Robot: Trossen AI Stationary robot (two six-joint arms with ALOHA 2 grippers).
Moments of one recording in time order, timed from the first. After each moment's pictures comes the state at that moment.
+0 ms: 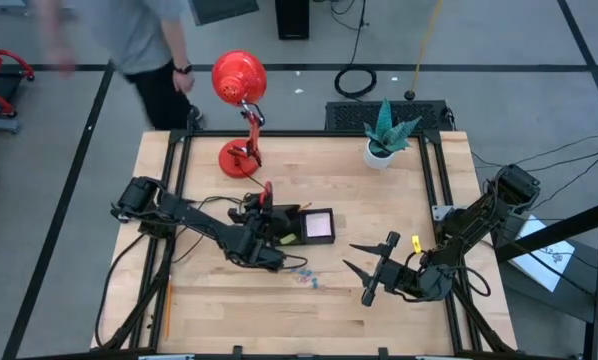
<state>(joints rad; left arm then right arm) -0.32 1.84 1.16 -0.90 -1.33 1.10 0.81 1.46 0.69 0.82 1.23 -0.30</state>
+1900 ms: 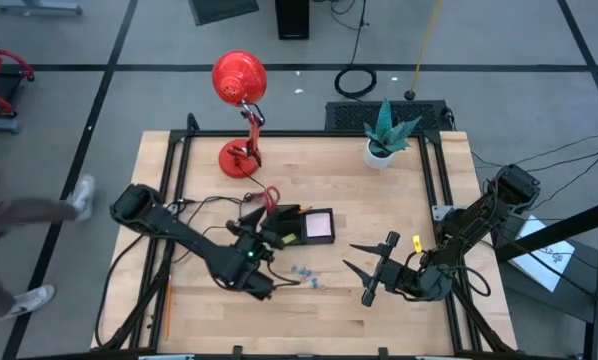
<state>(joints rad) -0.50 1.84 1.35 -1.23 -1.45 0.83 0.81 1.46 0.69 0.82 1.23 -0.27</state>
